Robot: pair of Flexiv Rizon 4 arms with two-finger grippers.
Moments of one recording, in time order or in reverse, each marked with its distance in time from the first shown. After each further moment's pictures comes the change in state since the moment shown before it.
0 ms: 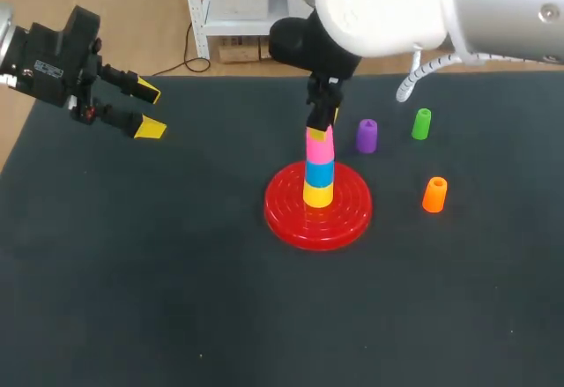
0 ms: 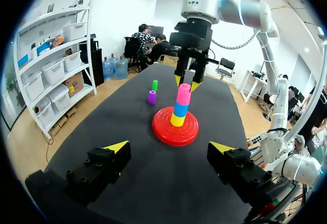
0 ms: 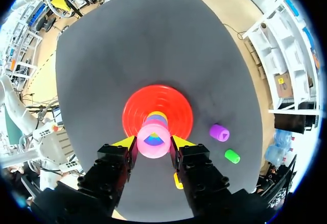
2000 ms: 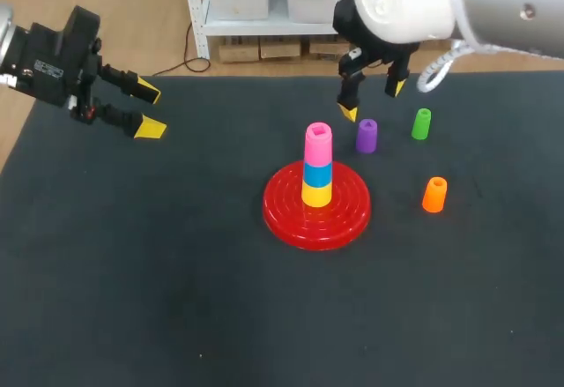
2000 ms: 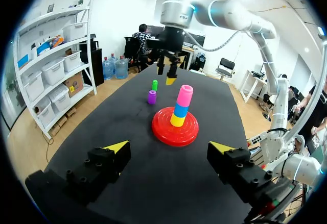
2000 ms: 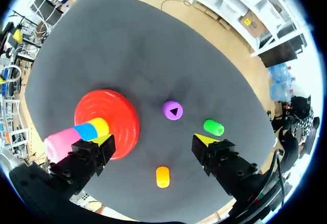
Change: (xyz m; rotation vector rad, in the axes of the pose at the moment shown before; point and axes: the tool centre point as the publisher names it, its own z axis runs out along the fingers) left arm 0.000 0.000 0.000 0.000 0.000 0.000; right arm 0.039 -0.115 0.024 0.074 0.010 0.508
